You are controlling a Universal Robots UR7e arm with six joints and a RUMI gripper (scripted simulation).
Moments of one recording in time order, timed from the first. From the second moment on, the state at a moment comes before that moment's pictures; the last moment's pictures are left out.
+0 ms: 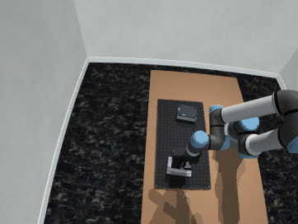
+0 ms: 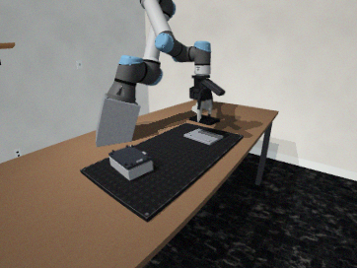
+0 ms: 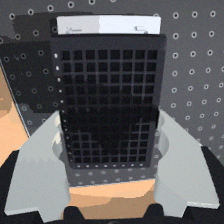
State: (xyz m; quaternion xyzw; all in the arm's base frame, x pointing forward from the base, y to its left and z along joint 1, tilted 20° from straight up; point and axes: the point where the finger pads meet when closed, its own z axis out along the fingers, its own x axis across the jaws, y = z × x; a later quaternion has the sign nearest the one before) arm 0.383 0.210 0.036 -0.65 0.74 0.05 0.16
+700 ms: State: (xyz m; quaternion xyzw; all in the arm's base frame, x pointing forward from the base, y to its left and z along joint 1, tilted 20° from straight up) arm 0.382 0.209 0.032 -0.65 0.74 0.05 0.16
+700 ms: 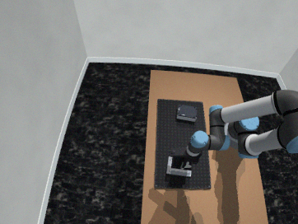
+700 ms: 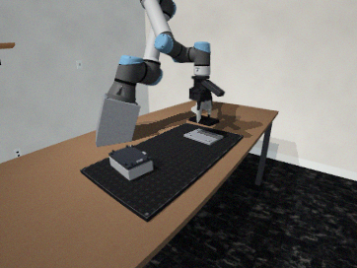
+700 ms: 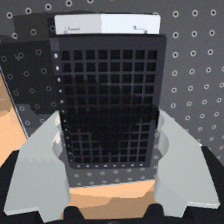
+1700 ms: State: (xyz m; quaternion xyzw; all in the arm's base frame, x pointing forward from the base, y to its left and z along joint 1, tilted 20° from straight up) arm 0.390 0.222 -0.009 -0.65 0.74 0.06 0.16
